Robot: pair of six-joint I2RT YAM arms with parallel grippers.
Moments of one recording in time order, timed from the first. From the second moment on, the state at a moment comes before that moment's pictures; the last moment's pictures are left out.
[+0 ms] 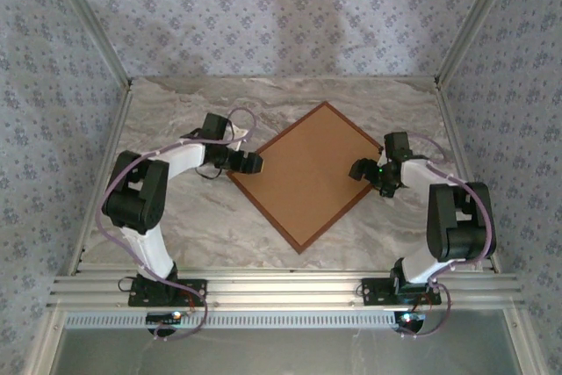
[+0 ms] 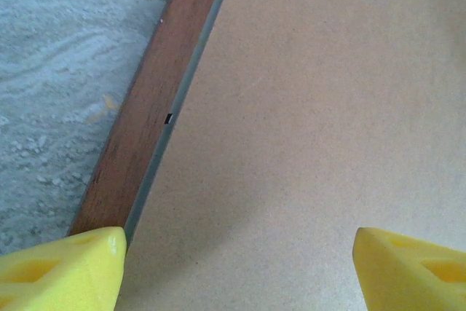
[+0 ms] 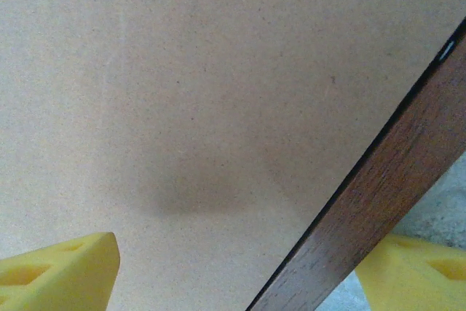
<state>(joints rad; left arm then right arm) -0.36 1.81 1.08 -0.34 0.52 -0.10 0.05 1.56 0.80 -0.42 -0.28 0.47</state>
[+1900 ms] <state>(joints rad) -0.41 1.52 0.90 -0.30 0.30 -0.33 0.07 1.88 1.26 -0.50 -0.25 0.31</state>
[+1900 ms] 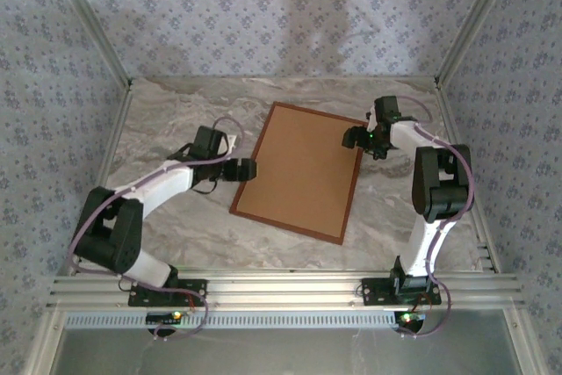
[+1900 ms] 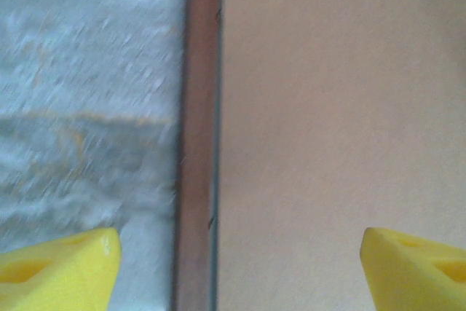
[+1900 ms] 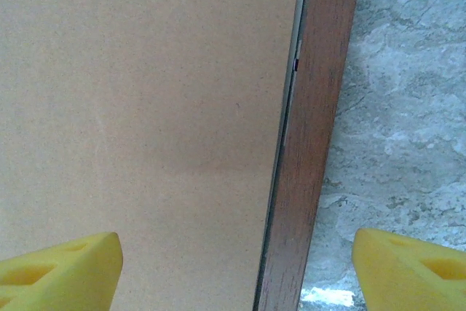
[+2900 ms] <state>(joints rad) -0.43 2.31 1.89 -0.59 0.35 -0.24 0.05 1.94 1.25 -0.42 -0.31 0.34</state>
